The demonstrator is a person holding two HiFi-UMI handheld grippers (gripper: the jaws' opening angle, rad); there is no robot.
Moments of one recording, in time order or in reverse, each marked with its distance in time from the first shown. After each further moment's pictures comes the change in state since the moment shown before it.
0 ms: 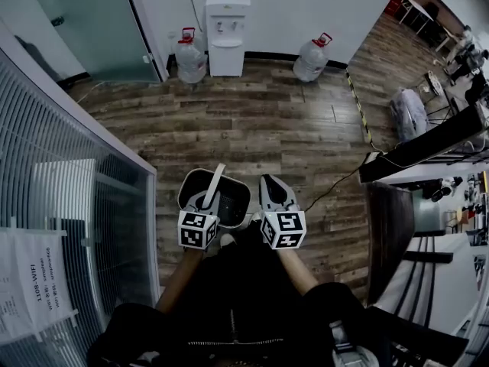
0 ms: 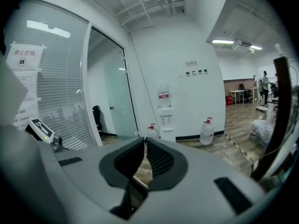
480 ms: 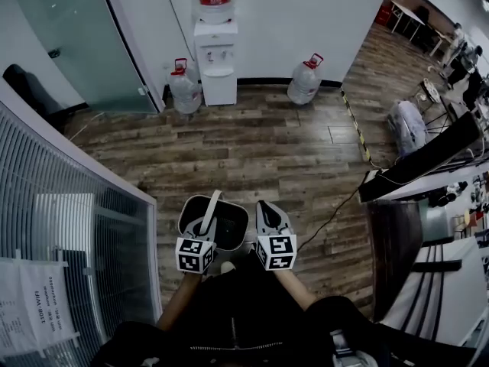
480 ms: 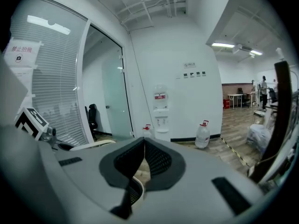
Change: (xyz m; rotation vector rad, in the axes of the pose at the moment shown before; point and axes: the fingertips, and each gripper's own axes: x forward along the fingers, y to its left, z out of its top) left arm 0.033 -0.015 0.025 0.009 -0.010 0.010; right arm 0.016 -0.049 0.002 -0.031 0.005 -0.033
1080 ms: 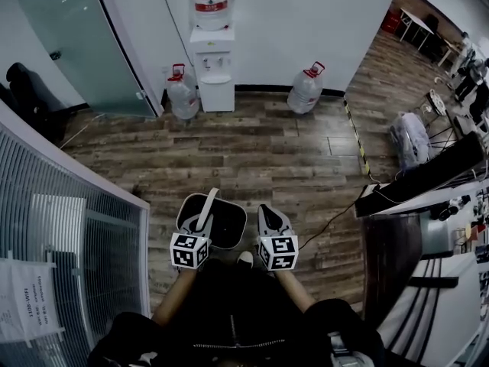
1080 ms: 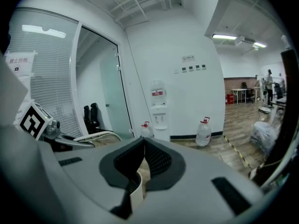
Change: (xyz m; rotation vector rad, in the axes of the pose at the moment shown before) left arm 0.076 -0.029 0.045 -0.032 -0.011 0.025; right arm 0.025 -0.099 0.006 0.020 0.048 0.053
